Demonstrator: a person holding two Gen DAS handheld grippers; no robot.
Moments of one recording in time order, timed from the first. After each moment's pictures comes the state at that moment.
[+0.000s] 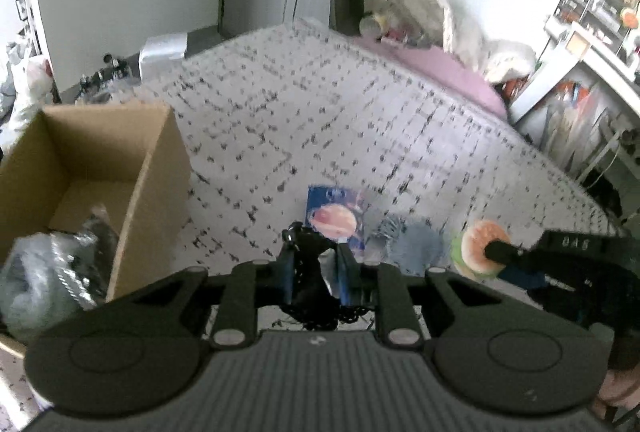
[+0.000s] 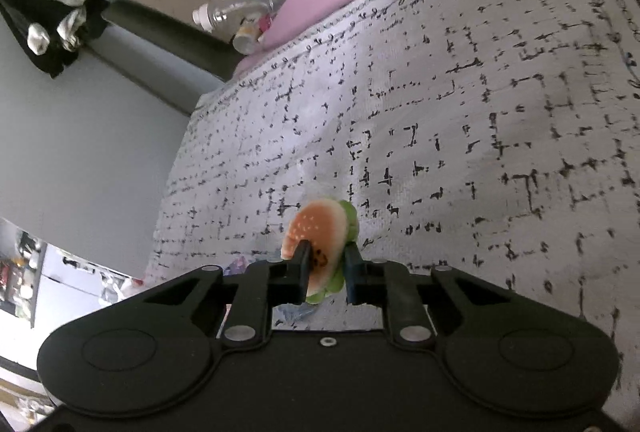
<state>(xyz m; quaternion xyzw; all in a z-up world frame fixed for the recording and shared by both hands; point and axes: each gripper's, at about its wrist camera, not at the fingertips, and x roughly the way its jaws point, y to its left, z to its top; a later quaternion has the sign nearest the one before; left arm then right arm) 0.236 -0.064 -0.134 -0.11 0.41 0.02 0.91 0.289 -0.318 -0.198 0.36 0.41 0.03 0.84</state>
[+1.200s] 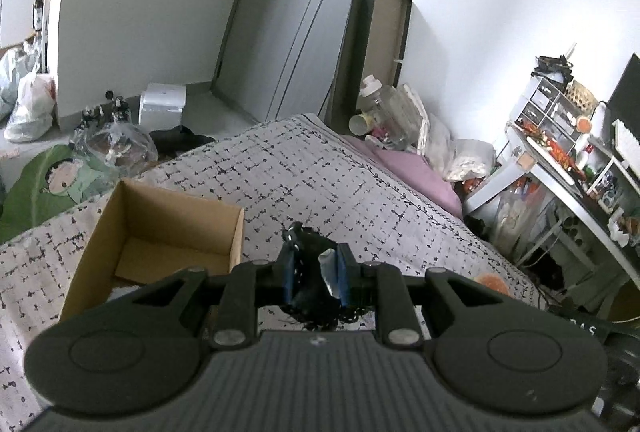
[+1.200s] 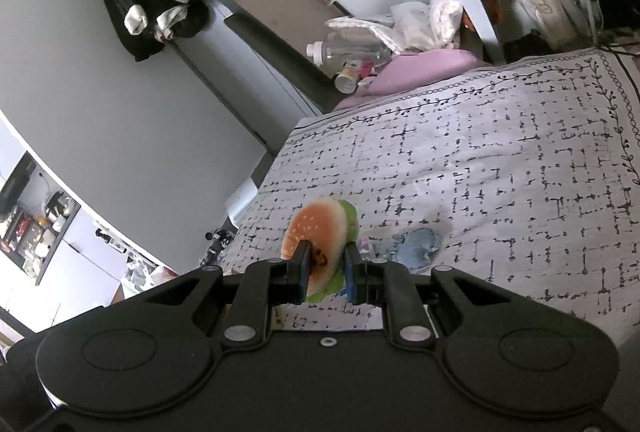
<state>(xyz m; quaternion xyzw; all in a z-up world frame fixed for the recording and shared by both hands) 0.169 0.026 -0.042 -0.19 0.32 -0.01 0.93 0.199 -0.245 -0.081 0.29 0.33 0.08 0.90</state>
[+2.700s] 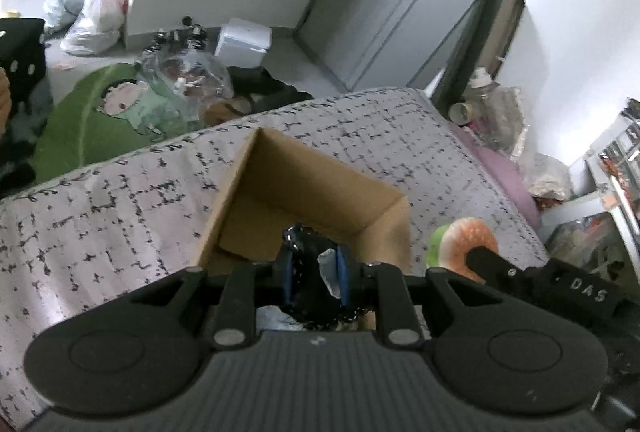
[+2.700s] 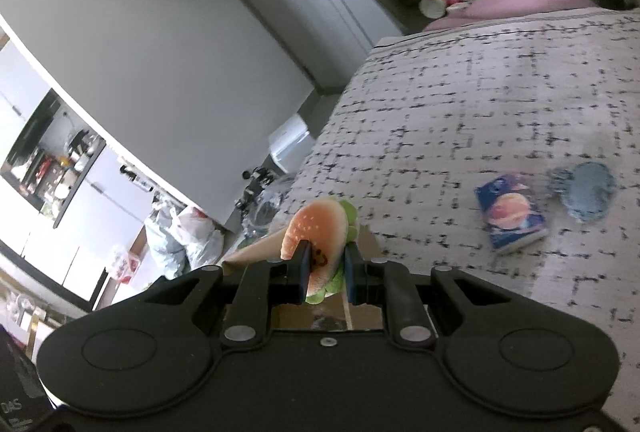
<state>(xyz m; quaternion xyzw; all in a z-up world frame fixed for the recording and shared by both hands) 0.195 0.145 -0.110 -0.26 0.38 0.08 0.88 0.258 -0.087 -0.113 0.26 0.38 0.17 0.87</state>
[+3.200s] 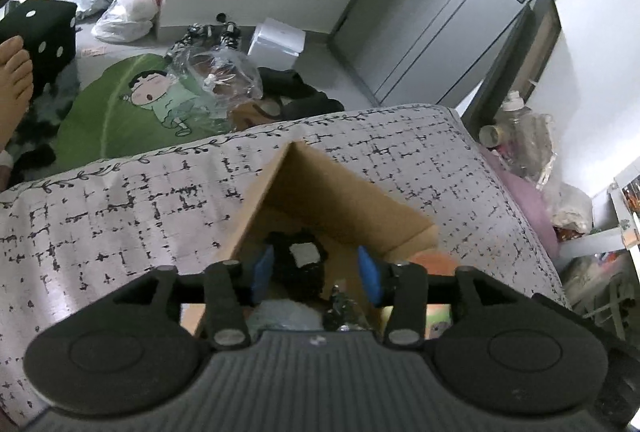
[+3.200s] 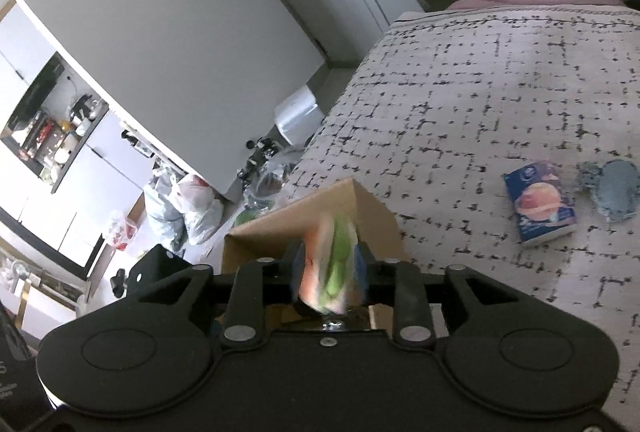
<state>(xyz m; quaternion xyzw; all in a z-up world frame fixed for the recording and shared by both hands) 0.206 0.155 -0.112 -0.29 0.38 0.12 0.87 0.267 -0.066 -0.117 0.23 0.41 0.18 0.86</state>
